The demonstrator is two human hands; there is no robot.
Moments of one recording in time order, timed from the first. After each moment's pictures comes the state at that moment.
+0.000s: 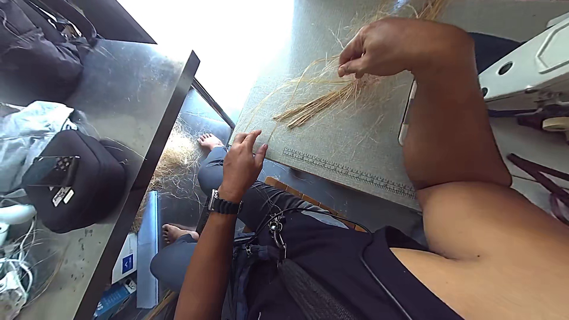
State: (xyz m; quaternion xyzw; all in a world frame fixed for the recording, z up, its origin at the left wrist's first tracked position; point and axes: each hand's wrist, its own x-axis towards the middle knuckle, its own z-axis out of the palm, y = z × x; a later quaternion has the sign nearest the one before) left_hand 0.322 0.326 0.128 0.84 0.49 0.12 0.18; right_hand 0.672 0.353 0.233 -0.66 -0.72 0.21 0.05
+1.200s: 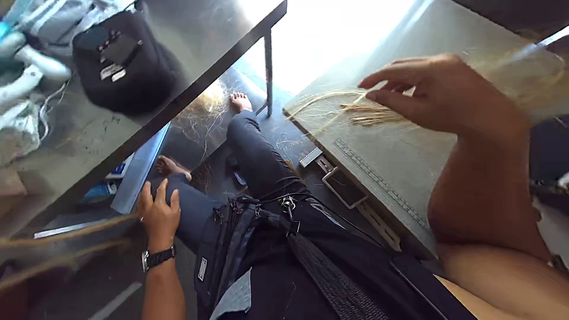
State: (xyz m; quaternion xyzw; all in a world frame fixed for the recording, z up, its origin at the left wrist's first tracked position) left_hand 0.035 0.083 0.049 0.53 0.84 0.12 -0.01; right_hand 0.566 0.337 0.228 -0.40 -0.88 0.16 0.18
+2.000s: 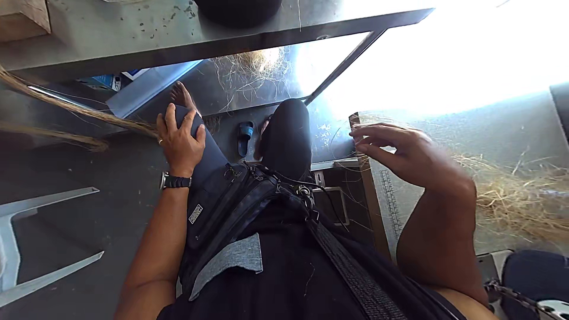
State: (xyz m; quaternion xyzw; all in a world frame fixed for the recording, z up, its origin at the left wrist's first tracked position) left_hand 0.047 0.081 0.024 0.39 0.91 0.16 -0.02; right_hand 0.449 0.339 0.179 -0.24 -0.92 0.31 0.04
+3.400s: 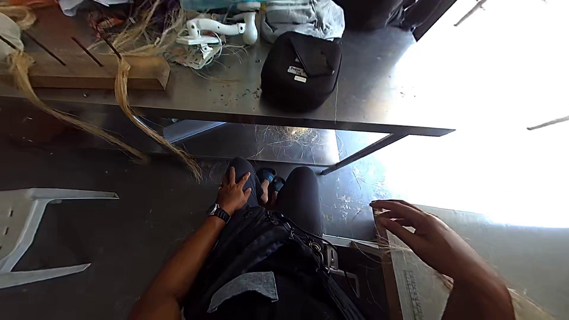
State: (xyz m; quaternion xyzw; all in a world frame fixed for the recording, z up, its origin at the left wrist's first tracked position) left_hand 0.068 0.115 -0.034 0.34 0.91 0.05 0.23; right_hand 0.419 0.368 0.185 -0.27 -0.90 0.34 0.02
